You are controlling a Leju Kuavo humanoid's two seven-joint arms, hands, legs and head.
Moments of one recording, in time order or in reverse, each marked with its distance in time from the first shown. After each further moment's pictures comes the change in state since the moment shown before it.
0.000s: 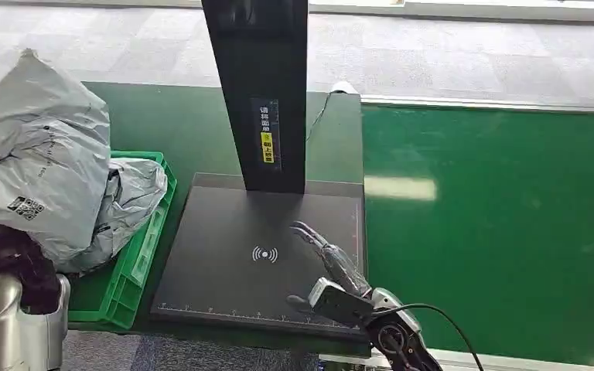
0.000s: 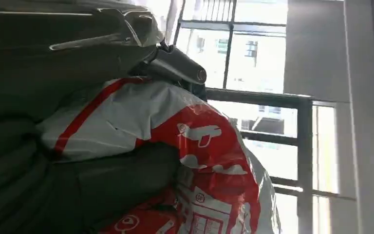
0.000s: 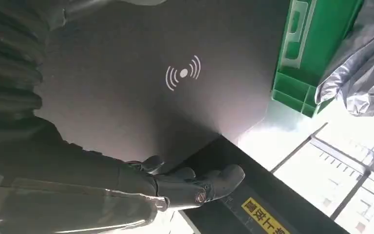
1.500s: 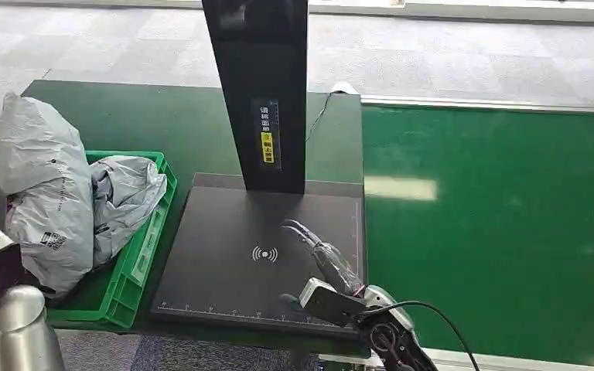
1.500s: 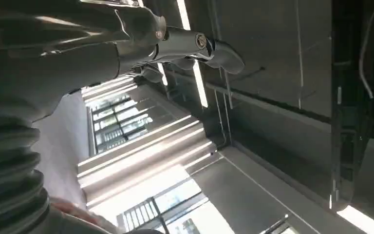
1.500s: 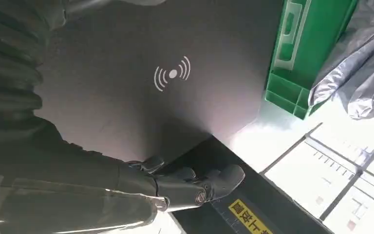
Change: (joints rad) left arm 0.034 -0.158 0.184 -0.107 -0.794 0.463 -0.310; right arm -0.022 0.018 0.029 0.027 0.019 -0.032 -0.008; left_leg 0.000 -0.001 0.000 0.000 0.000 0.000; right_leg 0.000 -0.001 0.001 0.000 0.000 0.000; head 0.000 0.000
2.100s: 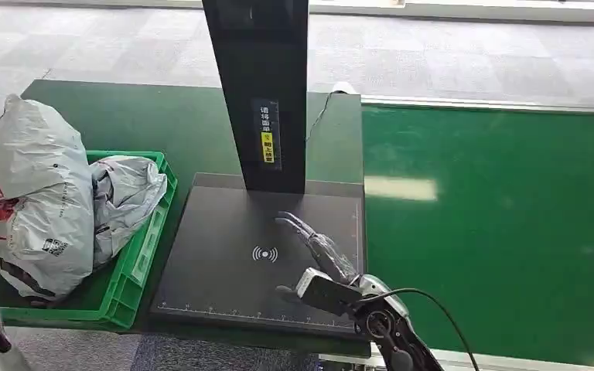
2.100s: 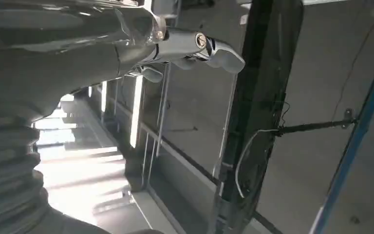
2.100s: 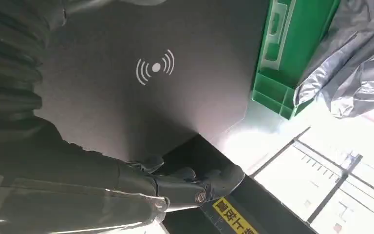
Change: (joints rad) left arm 0.049 -0.035 -0.149 -0.485 0.067 0.000 -0.003; right arm -0.072 0.002 0.026 0.061 -0.045 0.008 -0.019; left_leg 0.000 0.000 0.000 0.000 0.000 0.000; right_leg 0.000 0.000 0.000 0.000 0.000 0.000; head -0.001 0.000
